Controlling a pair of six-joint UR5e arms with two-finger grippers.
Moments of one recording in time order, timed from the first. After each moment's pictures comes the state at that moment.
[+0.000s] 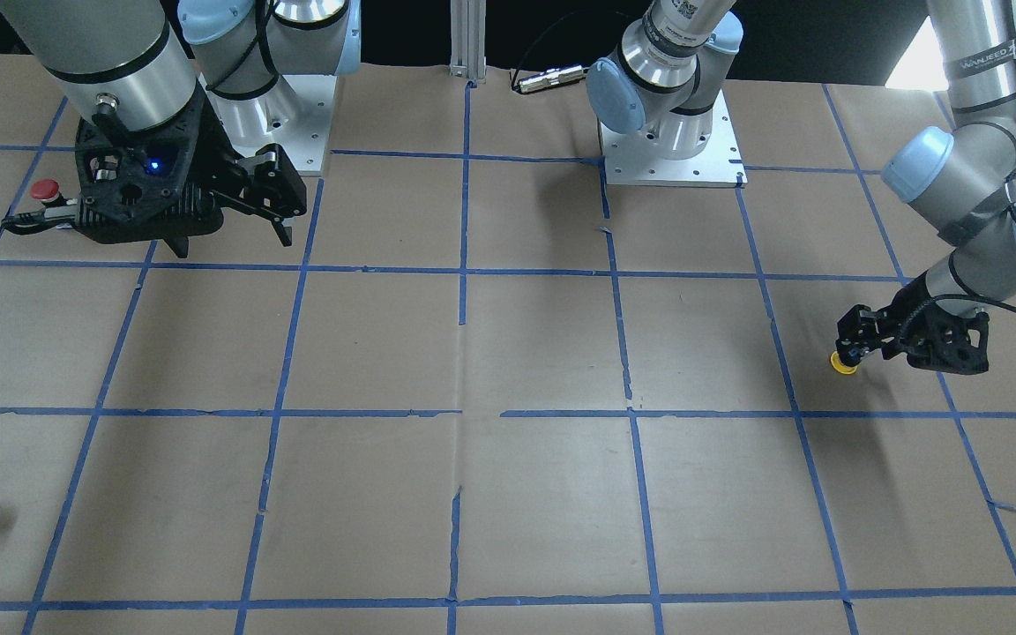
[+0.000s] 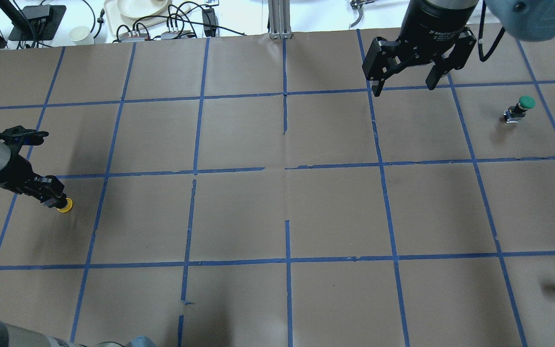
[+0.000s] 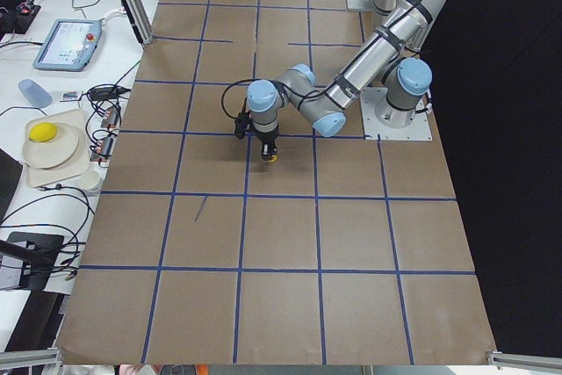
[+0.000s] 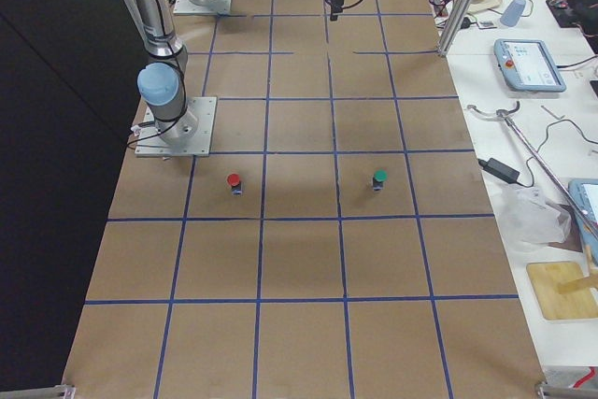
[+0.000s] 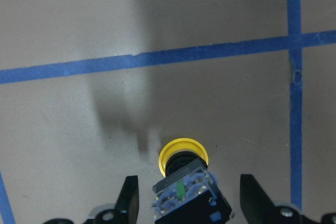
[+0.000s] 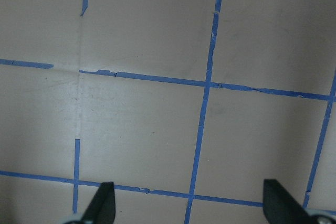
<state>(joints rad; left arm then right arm) -0.92 -1.85 -1.98 -0.95 1.58 0.76 1.62 -1.46 1.41 -1.49 -1.53 -0.07</state>
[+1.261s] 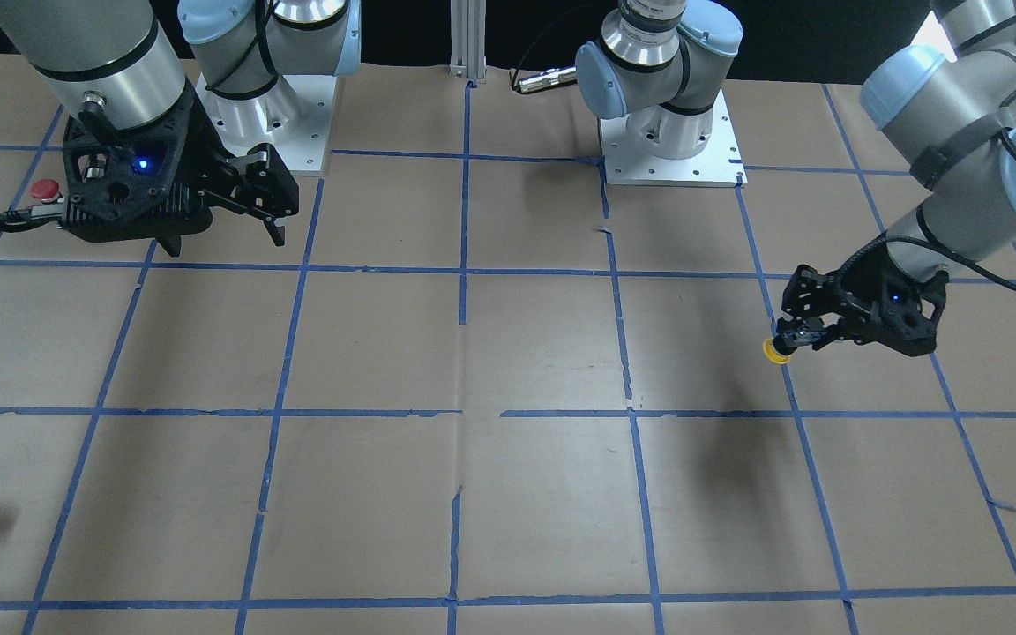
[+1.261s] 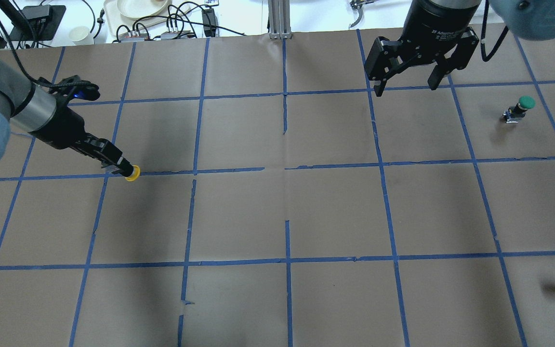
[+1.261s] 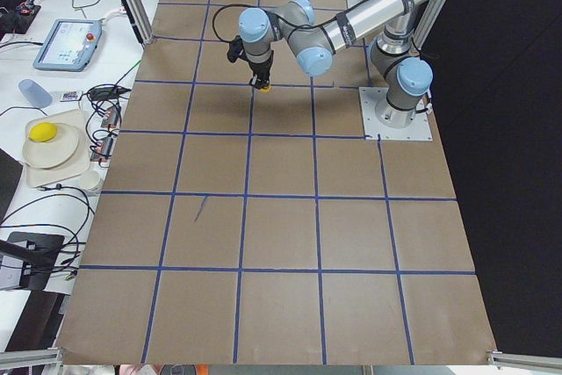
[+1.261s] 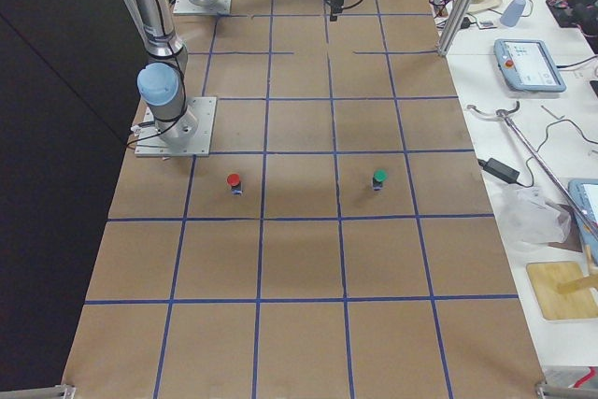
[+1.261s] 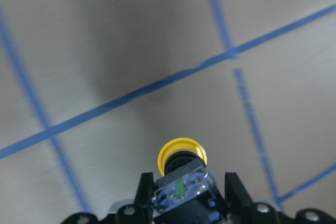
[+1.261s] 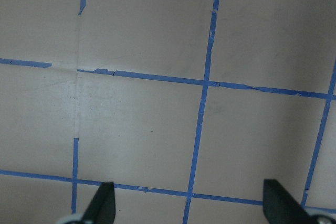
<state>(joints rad) -1.23 -1.66 -1.86 -1.41 1.24 0.80 1.62 -1.46 1.41 -1.49 -1.53 -0.08</state>
